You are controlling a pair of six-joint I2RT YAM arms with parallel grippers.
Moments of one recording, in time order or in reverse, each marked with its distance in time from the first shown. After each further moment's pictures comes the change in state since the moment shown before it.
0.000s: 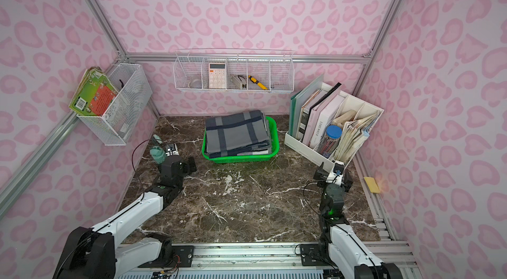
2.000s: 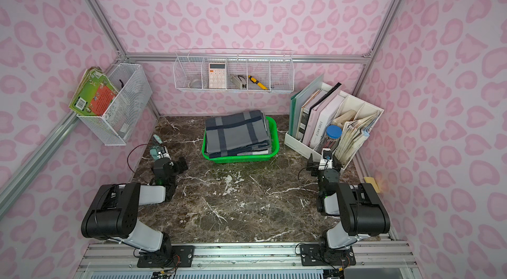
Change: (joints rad) left arm 0.283 0.384 -0.088 0.569 0.228 0.054; right arm -0.089 0.695 0.167 0.502 -0.308 -0.071
